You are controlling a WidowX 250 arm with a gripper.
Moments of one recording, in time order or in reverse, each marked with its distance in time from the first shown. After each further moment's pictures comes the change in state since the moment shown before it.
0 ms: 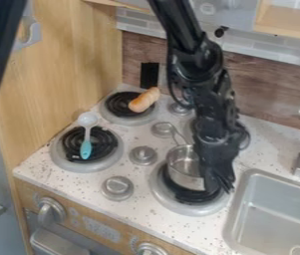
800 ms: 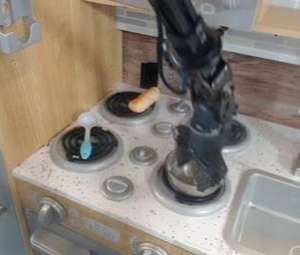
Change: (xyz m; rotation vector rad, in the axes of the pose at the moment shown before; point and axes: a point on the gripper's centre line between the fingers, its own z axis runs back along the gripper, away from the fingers) arm -0.025 0.012 0.049 0.137 0.087 0.218
